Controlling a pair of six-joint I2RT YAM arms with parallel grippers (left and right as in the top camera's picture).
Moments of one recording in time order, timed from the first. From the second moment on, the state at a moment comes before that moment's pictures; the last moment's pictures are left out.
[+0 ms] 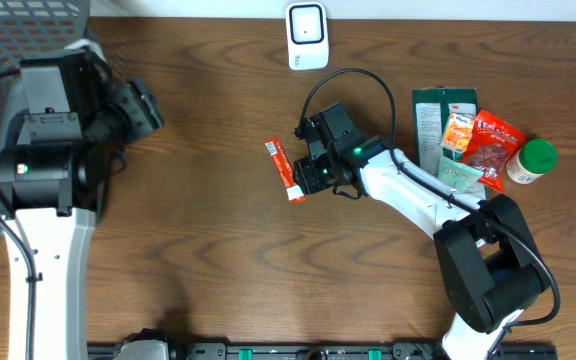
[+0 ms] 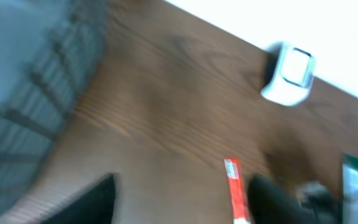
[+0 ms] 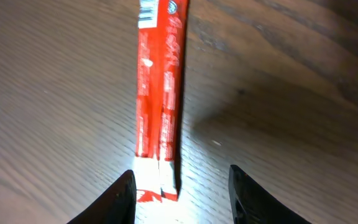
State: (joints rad) left arm 0.03 1.31 1.50 -0.98 0.09 -0.39; right arm 0.55 1.89 1.21 -0.45 -0.23 0.20
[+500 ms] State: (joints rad) left arm -0.30 1.75 1.41 -0.79 0.21 -0.37; right arm 0.47 1.89 1.21 -0.50 -0.37 0.19
